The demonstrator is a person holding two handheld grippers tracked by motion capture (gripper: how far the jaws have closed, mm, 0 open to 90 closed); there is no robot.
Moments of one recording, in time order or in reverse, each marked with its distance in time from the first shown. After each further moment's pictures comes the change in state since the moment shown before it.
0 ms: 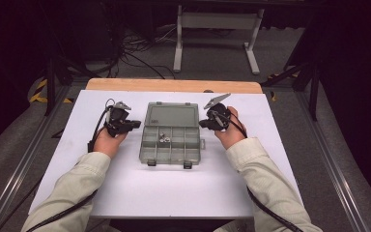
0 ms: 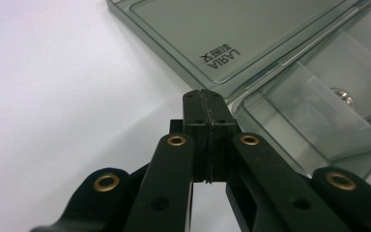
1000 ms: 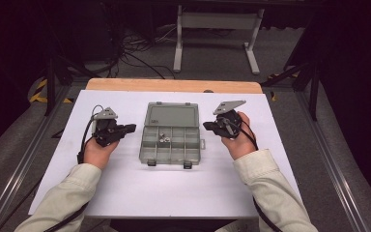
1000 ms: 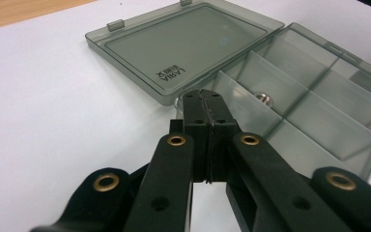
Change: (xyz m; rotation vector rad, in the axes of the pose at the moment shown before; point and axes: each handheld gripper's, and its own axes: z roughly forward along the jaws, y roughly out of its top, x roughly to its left) left arm -0.018 -0.026 -0.042 -0.187 -0.084 0.037; right arm 0.031 -0.012 -0.051 -0.144 -0.033 -0.021
